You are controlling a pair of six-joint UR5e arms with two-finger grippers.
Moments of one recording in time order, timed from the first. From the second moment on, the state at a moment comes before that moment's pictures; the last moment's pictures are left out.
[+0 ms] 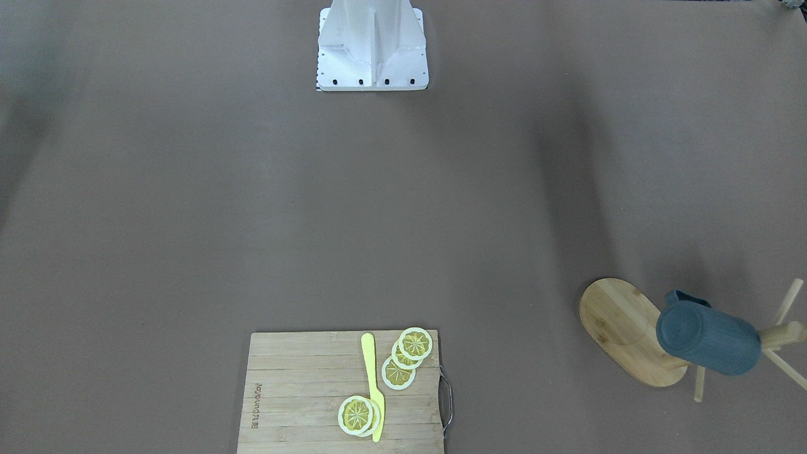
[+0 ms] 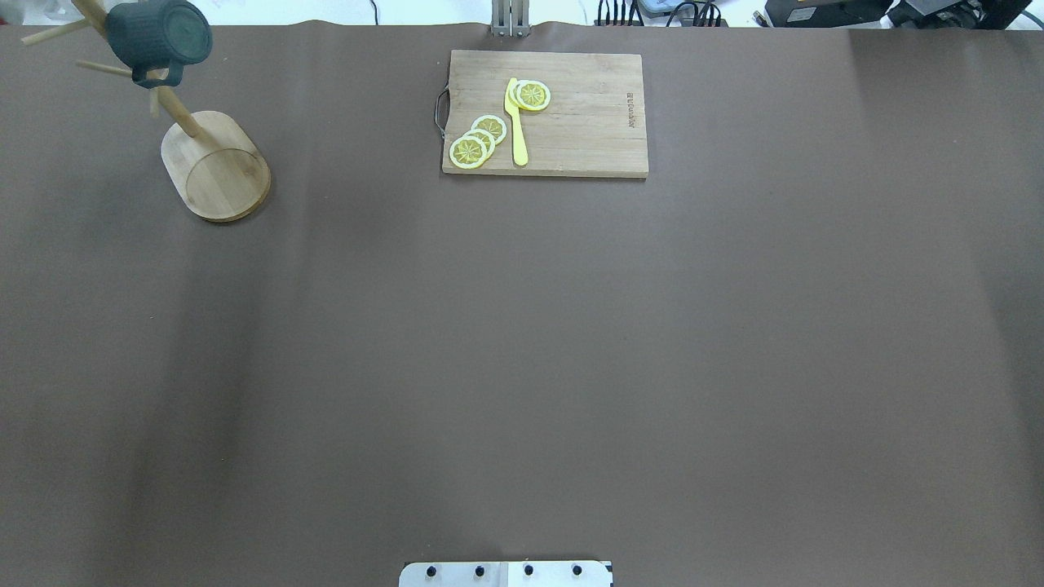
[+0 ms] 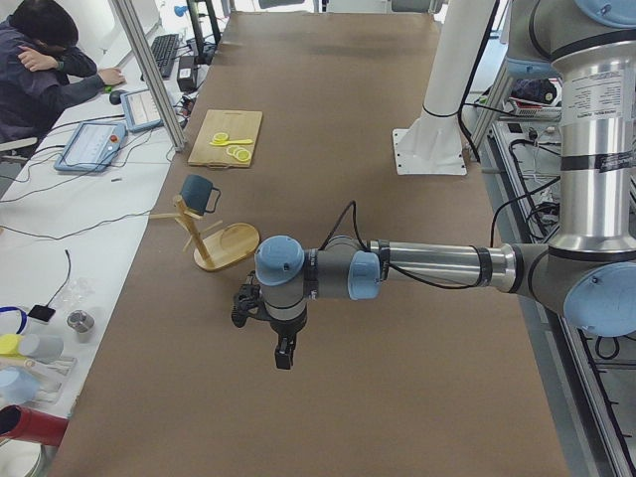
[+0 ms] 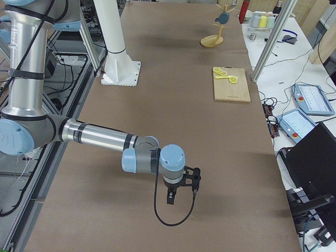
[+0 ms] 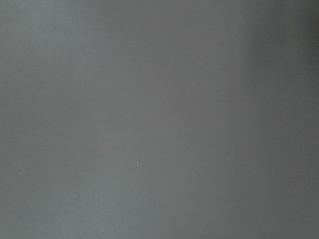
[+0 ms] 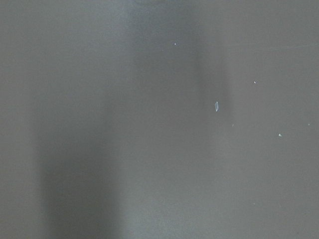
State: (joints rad) left arm -1.58 -1.47 -1.70 -1.56 -2.28 0.11; right arm 1.61 -1.73 1.56 -1.38 2.32 0.10
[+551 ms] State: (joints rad) left arm -1.58 -1.47 -1.70 -1.59 -2.42 0.11; right arm 1.60 -1.72 1.59 -1.39 2.36 0.09
